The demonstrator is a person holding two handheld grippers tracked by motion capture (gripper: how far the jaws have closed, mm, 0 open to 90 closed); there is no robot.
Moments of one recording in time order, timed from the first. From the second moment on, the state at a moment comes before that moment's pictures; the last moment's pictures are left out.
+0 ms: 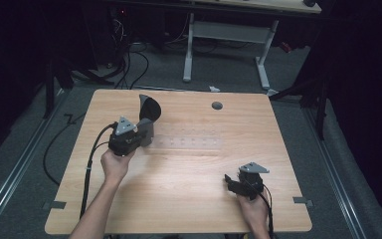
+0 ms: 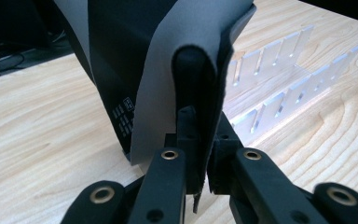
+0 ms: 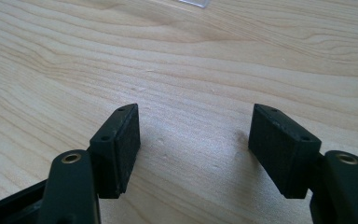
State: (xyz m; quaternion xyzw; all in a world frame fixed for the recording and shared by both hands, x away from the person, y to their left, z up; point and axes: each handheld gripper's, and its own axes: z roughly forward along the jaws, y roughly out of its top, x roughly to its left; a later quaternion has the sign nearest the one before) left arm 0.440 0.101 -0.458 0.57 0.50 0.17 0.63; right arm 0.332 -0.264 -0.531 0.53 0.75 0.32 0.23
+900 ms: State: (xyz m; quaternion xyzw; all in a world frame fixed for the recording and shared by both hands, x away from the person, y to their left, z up) left arm 0.431 0.117 -0.447 0.55 0.52 0.17 0.63; right arm 0.332 -0.264 -0.531 0.53 0.75 0.32 0.23
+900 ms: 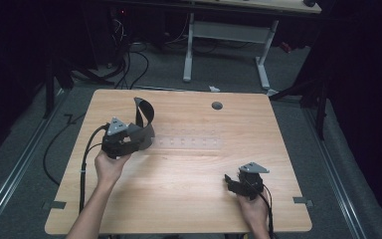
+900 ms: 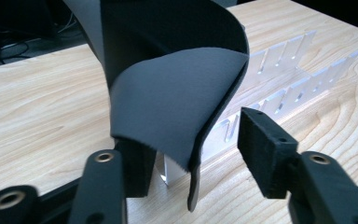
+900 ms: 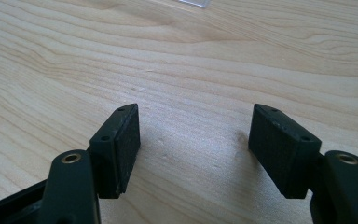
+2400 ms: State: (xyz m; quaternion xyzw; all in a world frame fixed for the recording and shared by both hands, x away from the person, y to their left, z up) left arm 0.374 0.144 -0.438 0.52 0.52 0.13 0.66; right arm 0.332 -0.264 -0.531 0.53 0.75 0.32 0.23
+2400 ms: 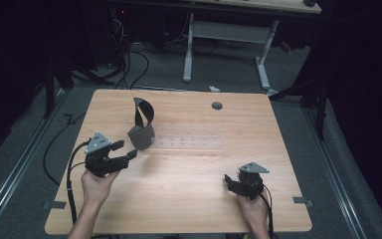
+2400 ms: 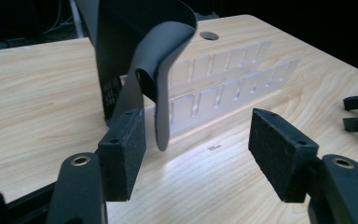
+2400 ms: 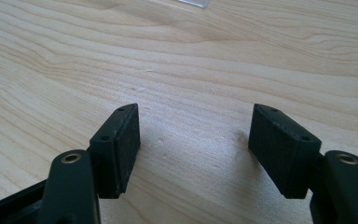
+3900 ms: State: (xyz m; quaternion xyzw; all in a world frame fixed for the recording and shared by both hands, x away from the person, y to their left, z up) left arm 0.359 0.086 -0.537 0.61 0.54 0.17 0.56; right arm 0.332 -0.264 -0.531 0.53 0.75 0.32 0.23
